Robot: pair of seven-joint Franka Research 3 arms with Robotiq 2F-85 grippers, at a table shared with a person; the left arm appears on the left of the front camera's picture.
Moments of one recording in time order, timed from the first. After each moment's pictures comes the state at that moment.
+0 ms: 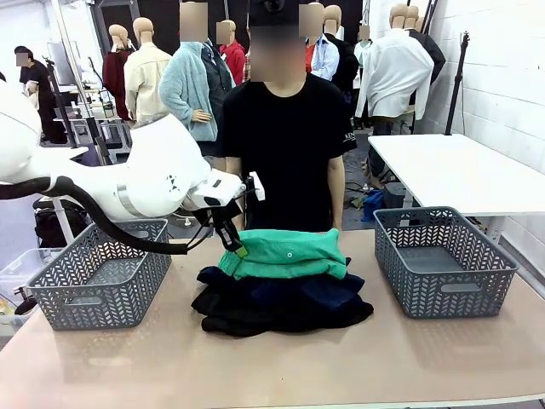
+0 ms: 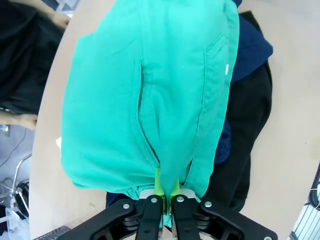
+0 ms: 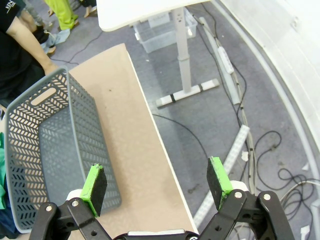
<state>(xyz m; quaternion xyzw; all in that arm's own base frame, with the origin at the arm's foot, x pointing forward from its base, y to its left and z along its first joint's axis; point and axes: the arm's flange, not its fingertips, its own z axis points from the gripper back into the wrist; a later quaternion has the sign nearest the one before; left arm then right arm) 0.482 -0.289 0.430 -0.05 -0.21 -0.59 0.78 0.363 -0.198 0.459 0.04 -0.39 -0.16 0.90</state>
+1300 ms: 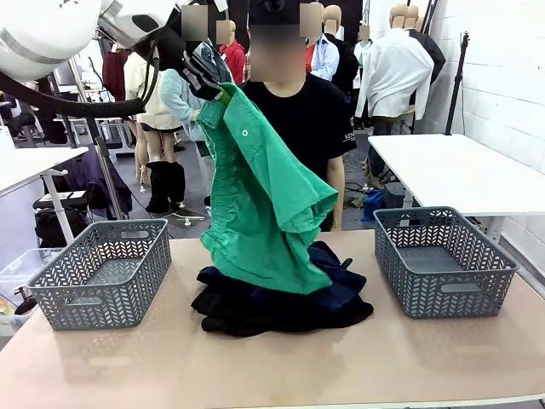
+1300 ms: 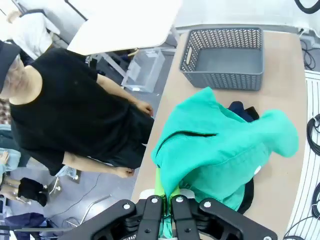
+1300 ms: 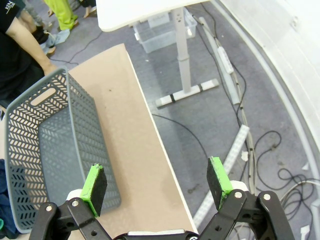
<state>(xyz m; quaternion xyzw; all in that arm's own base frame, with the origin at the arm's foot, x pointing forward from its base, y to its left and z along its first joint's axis) 0.402 -0.268 0.721 -0.02 -0.41 -0.59 0.69 0.363 -0.199 0.459 0.04 -0.39 -0.16 0.90</state>
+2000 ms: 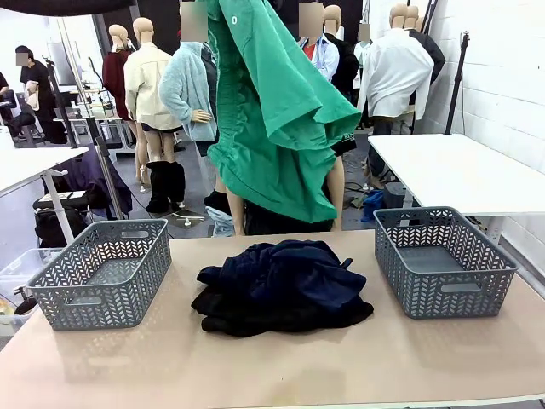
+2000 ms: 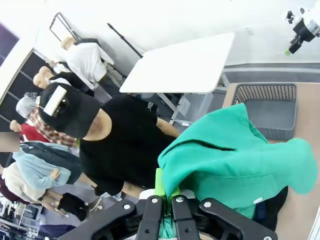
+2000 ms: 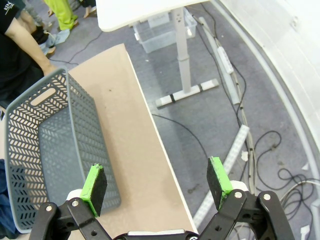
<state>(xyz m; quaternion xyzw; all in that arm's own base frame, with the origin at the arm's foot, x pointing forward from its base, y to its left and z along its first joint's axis) 0.353 -0.287 0.855 0.02 -0.54 -0.54 0.65 0.363 -0.199 0.459 0.04 -0.39 -0.16 0.90</state>
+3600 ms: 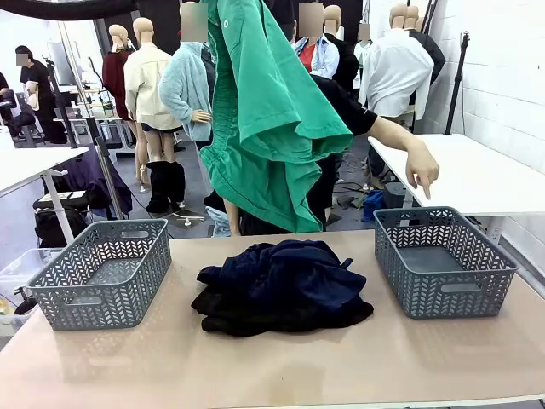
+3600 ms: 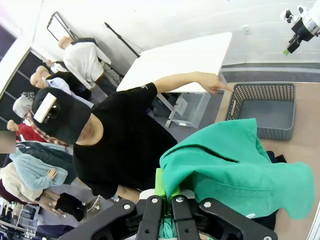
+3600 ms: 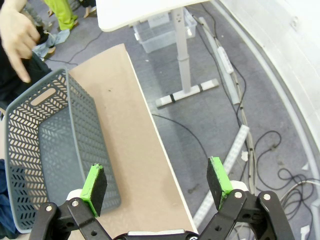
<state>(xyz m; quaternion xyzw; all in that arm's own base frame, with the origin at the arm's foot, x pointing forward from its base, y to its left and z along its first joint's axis) 0.357 -0.288 0.850 0.02 -0.53 -0.54 0.65 0.363 -0.199 0.459 0.04 -0.39 -0.16 0.90</state>
